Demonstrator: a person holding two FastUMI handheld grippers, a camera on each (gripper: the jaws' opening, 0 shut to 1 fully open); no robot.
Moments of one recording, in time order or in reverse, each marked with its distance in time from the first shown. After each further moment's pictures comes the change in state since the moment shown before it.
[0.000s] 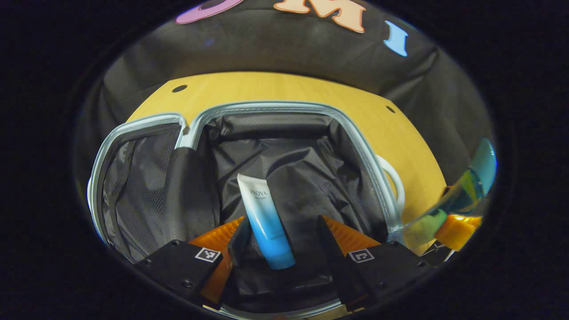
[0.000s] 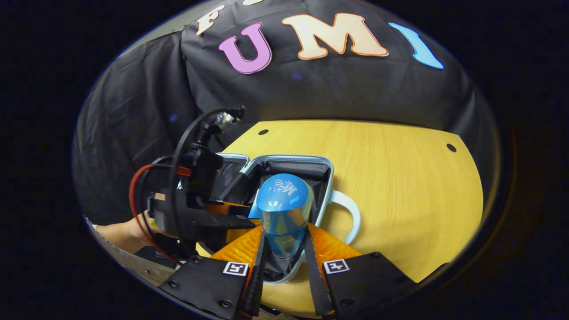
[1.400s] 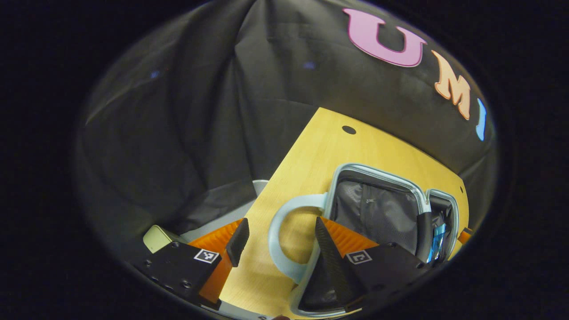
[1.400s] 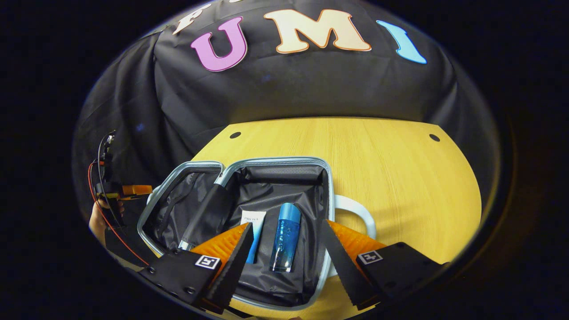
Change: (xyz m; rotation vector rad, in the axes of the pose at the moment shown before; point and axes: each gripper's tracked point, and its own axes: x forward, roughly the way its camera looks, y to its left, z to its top) left arm -0.138 0.374 -0.005 -0.394 -0.213 0.421; right arm 0.050 0.007 0.009 0.062 -0.067 -0.214
